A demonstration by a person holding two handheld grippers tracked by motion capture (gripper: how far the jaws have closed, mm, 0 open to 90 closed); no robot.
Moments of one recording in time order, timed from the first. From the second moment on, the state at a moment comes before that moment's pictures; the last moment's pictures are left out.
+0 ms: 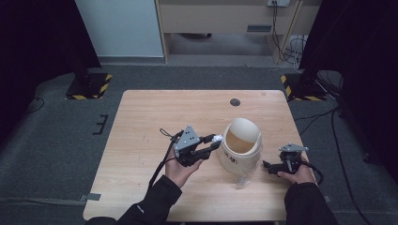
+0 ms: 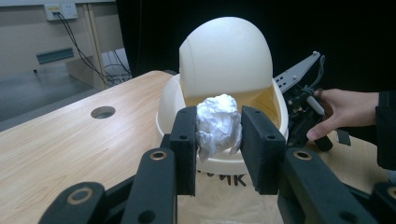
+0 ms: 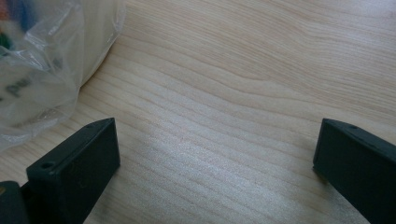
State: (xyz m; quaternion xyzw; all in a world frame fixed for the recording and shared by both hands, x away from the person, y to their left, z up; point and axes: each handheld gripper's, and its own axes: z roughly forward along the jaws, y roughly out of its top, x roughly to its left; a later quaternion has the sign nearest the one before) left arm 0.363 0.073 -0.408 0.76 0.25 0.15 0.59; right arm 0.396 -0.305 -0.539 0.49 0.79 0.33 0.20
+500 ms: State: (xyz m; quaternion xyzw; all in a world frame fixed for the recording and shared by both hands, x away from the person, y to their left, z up) left arm 0.369 0.048 -0.418 0.76 0.25 0.14 0.59; right arm 0.396 -0.306 -0.539 0.49 0.79 0.33 0.20
